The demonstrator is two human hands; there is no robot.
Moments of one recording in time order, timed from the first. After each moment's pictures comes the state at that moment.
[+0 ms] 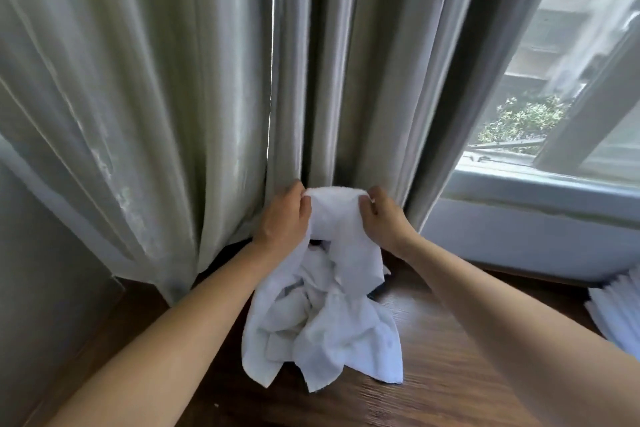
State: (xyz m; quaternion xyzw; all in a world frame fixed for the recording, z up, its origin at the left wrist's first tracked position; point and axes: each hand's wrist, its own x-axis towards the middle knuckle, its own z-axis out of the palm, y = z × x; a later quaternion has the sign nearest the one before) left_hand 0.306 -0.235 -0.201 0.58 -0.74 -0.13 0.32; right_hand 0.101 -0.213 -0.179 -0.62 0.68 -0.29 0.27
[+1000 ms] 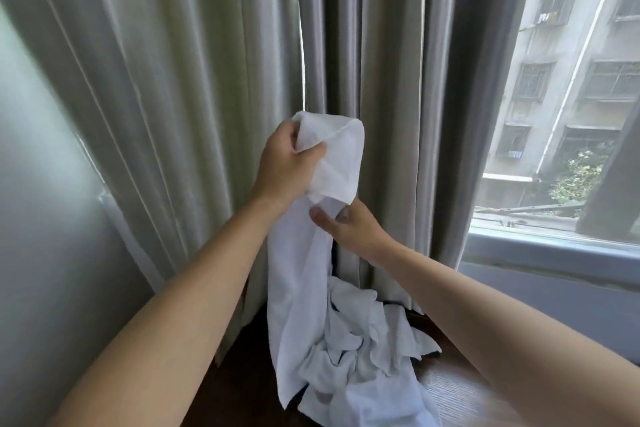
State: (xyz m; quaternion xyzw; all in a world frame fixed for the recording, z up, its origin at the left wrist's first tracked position) left_hand 0.301 -0.206 0.034 0.48 -0.61 -0.22 0.59; right_hand 0.157 -0.215 -0.068 -0.72 0.42 -0.41 0.38
